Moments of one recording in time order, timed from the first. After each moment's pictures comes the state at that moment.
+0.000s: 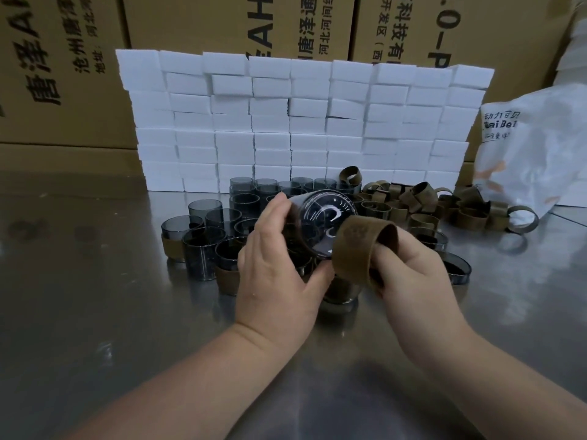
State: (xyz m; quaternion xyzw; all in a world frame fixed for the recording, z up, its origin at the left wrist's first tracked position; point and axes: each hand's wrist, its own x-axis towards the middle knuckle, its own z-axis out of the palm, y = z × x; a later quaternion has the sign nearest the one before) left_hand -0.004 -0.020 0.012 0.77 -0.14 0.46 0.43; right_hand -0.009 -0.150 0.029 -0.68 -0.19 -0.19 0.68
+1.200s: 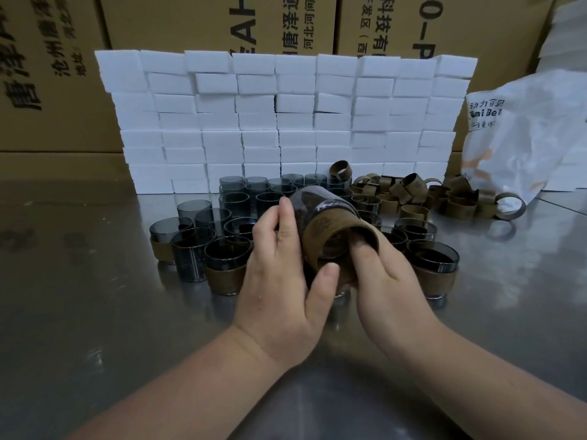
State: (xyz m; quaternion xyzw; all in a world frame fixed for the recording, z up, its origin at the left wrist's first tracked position) left_hand -0.017 -0.019 0.012 0.82 -0.23 0.37 0.36; right_hand -0.016 -0.141 0.028 -0.72 -0.22 -0.19 0.63
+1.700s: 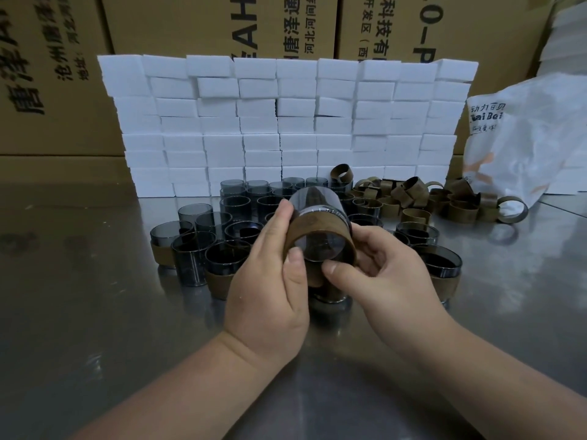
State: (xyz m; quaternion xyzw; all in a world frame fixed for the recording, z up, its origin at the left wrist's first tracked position) left_hand -0.012 -0.014 0.015 0.77 -0.22 0.41 0.43; right_hand -0.013 -0.148 0.026 -0.67 -0.20 -0.13 0.70
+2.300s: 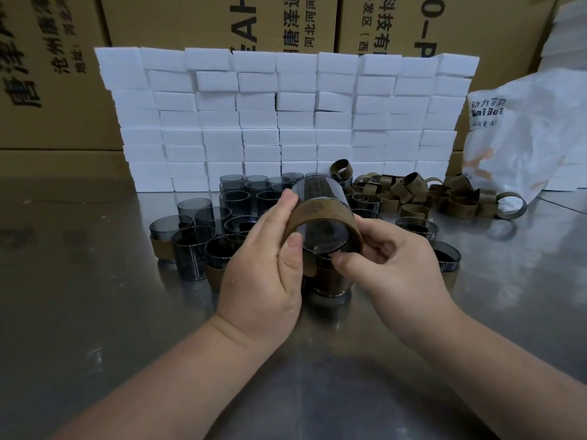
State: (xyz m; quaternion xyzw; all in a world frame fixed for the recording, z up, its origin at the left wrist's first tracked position) left_hand -0.010 -0.009 0.022 0.77 -0.23 0.41 0.43; right_hand -0.015 -0.151 0.033 -0.66 -0.23 -0.14 0.70
